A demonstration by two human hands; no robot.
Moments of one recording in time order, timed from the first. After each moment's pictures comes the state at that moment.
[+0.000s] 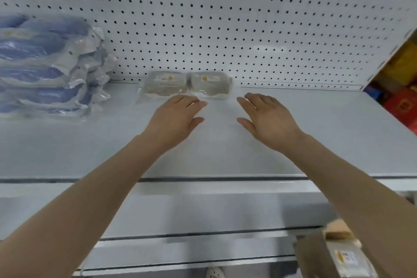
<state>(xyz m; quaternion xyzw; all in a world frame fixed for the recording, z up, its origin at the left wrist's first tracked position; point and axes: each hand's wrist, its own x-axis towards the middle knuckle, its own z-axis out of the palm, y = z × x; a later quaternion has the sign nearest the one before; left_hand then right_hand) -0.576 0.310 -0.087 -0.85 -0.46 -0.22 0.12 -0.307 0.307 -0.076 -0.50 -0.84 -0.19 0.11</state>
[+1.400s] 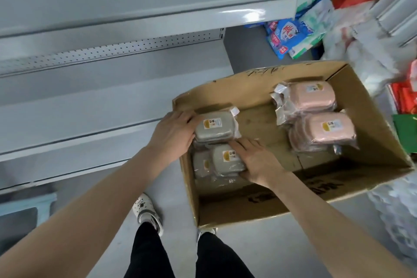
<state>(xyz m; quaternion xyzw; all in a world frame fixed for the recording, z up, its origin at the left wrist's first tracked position) -0.179 0.074 -0.303 -0.91 -0.41 0.01 -0.06 0.068 -0.029 -0.339 -0.59 -0.78 0.20 -0.09</state>
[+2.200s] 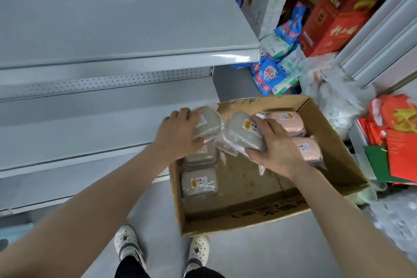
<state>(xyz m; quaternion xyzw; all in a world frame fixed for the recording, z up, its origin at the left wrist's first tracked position) -0.137 0.073 -0.234 -0.86 -0.50 -0.06 -0.04 0.130 -0.017 -0.227 -0.67 -0.72 0.11 0.13</state>
